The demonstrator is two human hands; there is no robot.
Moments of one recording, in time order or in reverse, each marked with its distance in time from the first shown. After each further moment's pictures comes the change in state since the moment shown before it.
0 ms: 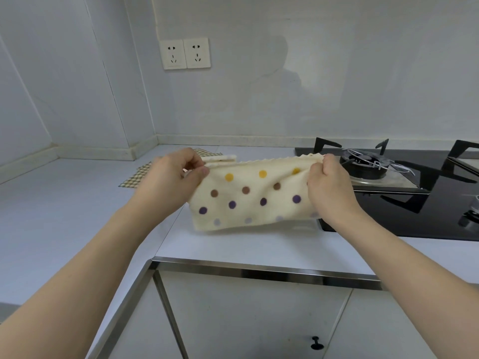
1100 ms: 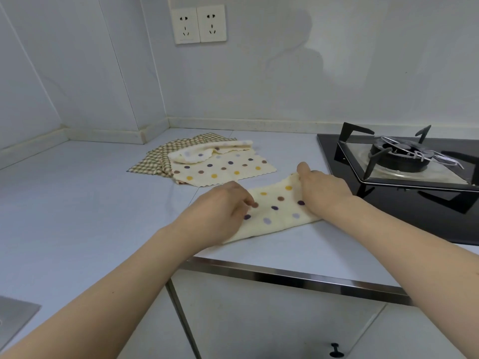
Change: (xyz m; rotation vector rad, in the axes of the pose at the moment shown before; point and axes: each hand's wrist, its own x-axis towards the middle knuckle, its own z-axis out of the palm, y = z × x) left_hand -0.017 -0.024 0.066 0.236 -0.413 0.133; right_hand 0.033 0.032 0.063 -0.911 -0.531 -0.232
